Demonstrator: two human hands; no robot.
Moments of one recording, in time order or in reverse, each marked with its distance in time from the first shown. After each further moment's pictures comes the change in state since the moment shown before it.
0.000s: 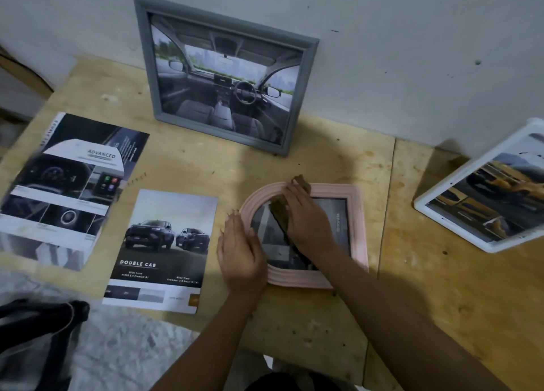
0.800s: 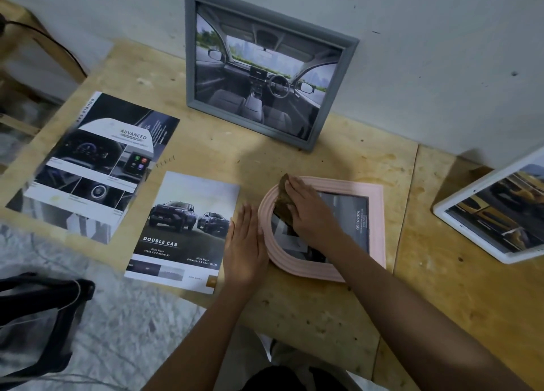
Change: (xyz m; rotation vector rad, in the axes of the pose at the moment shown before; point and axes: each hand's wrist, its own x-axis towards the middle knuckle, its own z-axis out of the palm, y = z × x) left_hand 0.006 -0.038 -0.027 0.173 -0.275 0.095; right_hand 0.011 -0.025 0.005 -0.023 -0.215 -0.070
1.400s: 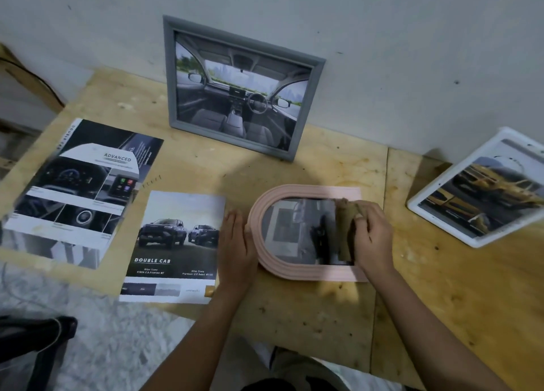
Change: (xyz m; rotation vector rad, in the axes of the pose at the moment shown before) left_hand 0.011 0.008 -0.008 -0.300 0.075 -0.044; right_hand -0.092 0.033 -0.048 0.340 0.701 0.275
